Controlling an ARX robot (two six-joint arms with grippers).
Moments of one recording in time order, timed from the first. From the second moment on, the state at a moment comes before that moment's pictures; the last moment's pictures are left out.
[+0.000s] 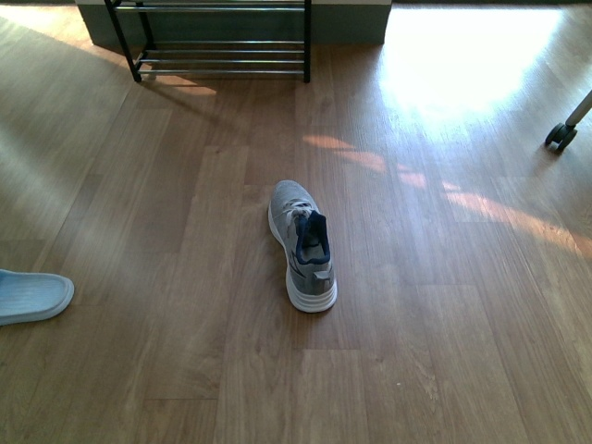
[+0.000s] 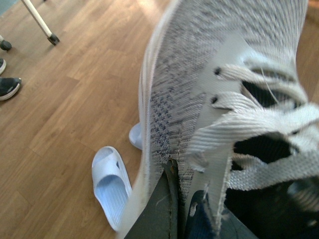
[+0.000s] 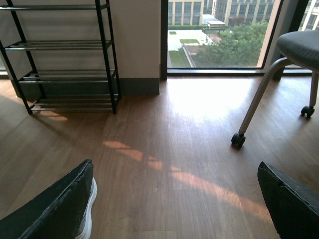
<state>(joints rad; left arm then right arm) -0.23 1.44 0.45 0.41 -0.77 -0.19 0.00 0.00 0.02 0.00 0.00 0.00</state>
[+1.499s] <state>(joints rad) -0.24 1.44 0.44 0.41 -0.75 -0.17 0.13 0.80 0.15 0.50 -0.28 -0.03</state>
